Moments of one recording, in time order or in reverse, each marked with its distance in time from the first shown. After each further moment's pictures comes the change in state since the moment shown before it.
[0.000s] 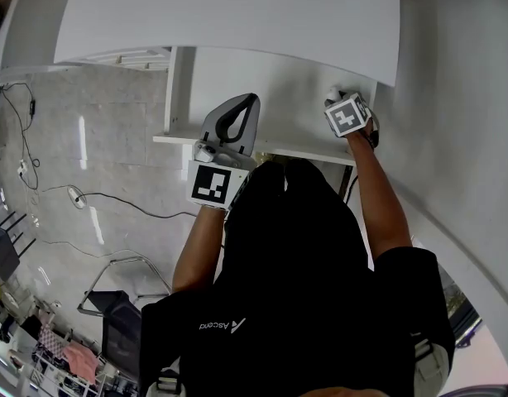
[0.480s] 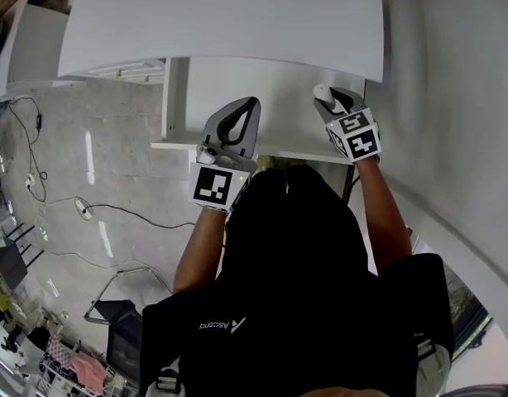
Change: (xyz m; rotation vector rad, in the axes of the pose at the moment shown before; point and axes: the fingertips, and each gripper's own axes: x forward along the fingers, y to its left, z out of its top) left arm 0.009 -0.040 0.014 0.055 -0.012 -0.040; right arm -0.107 0.011 0.038 0.043 -0.442 0.079
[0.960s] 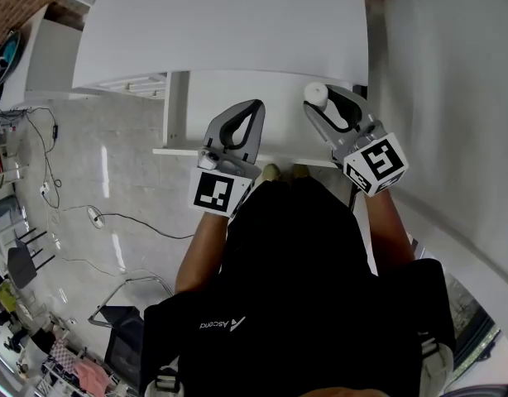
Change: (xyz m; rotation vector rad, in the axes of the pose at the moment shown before) left arm 0.018 -0.091 0.062 0.097 -0.062 -0.027; right arm -0.184 0.011 0.104 -0.003 -0.657 0.159
